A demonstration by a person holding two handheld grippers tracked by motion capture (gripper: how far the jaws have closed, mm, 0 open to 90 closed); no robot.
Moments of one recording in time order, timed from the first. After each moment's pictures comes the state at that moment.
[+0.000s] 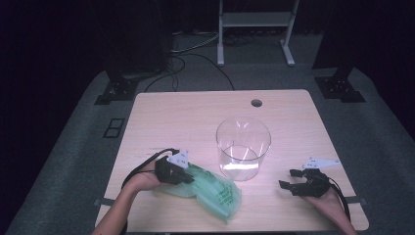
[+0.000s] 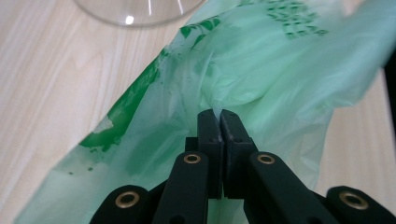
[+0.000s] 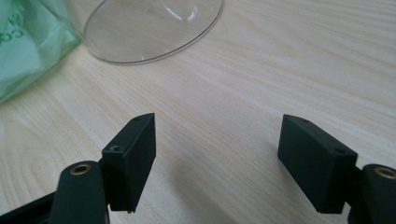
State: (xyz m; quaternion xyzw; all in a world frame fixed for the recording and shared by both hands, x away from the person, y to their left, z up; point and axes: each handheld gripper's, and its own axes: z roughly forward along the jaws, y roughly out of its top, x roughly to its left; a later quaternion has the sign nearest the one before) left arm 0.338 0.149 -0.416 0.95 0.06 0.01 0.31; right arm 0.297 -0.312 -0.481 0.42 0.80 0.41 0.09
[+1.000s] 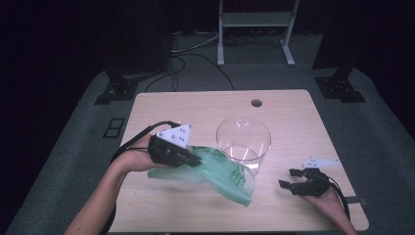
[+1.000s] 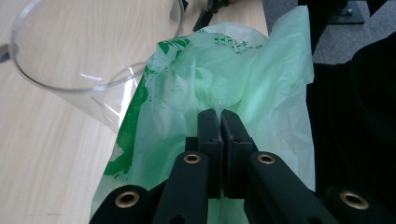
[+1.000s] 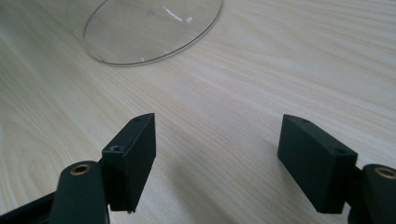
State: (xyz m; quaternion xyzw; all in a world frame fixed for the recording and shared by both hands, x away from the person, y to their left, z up) left arm 0.320 0.124 -0.279 0.93 -0.02 0.03 0.36; right arm 0.299 -0.313 -0.481 0.42 0.80 0.41 0.09
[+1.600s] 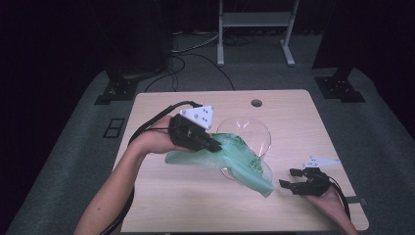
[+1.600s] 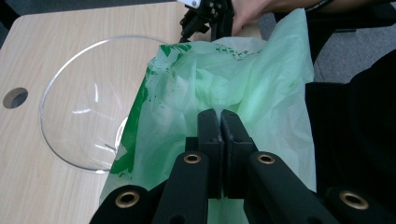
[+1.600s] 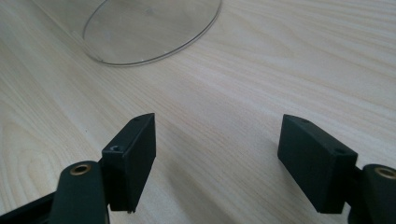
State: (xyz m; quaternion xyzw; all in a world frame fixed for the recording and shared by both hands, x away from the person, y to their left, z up) left arm 0.338 0.076 -0.241 0.93 -0.05 0.02 0.37; right arm 0.301 -0.315 -0.482 0.42 0.80 0.41 0.09
